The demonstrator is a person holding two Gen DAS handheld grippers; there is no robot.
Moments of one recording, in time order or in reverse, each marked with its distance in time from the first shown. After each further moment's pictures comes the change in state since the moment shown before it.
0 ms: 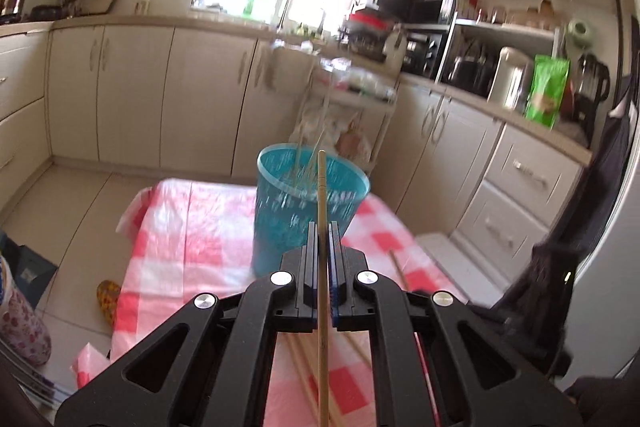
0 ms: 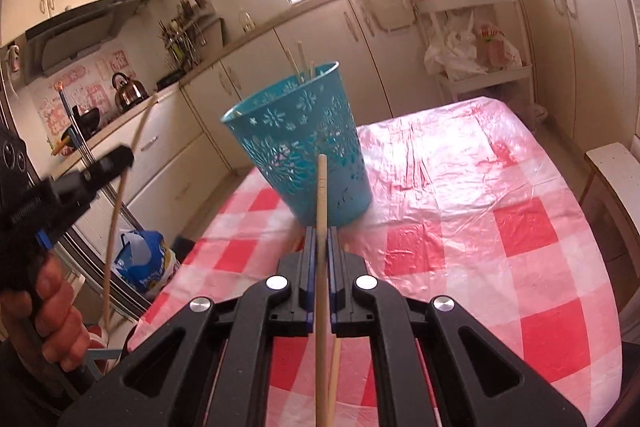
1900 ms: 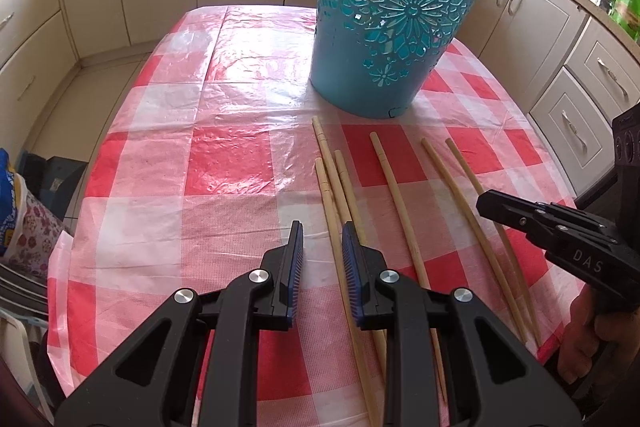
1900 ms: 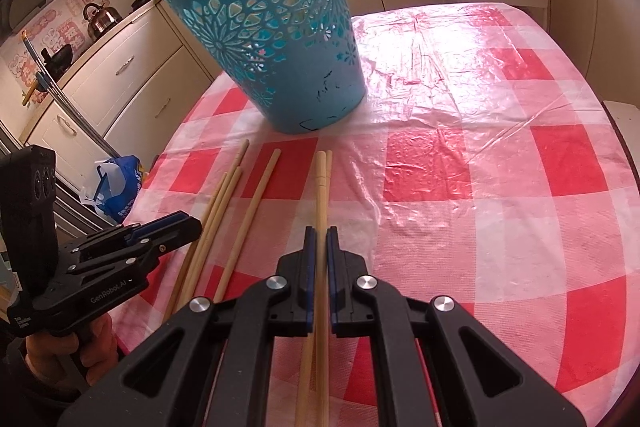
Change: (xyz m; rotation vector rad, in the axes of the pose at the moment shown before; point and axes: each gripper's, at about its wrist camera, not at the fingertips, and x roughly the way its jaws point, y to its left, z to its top) left arm 0.098 0.041 -0.107 -0.027 0.530 0.212; right arm 0.068 -0.007 -0.018 -0.015 0.371 -0.057
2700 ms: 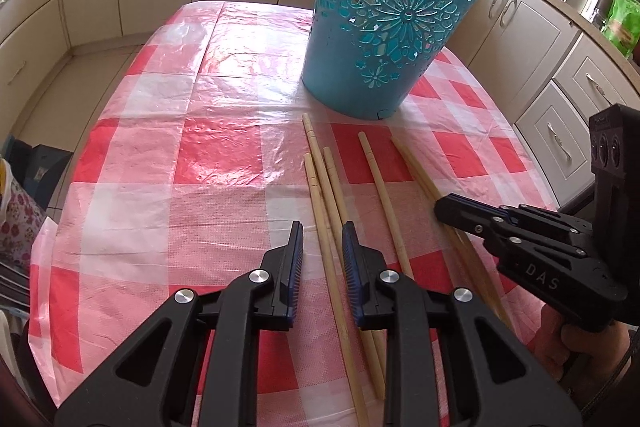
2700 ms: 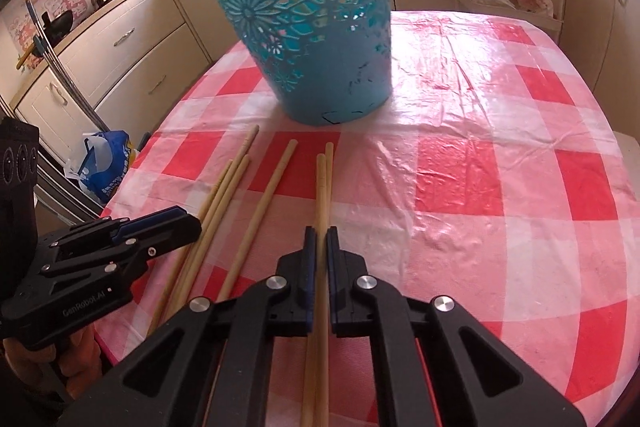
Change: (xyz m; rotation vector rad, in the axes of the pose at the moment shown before) left arm -0.003 0.007 -0.003 -0.049 -0.011 -0.070; right arm 0.018 0.025 0.001 -0.092 0.022 -0.056
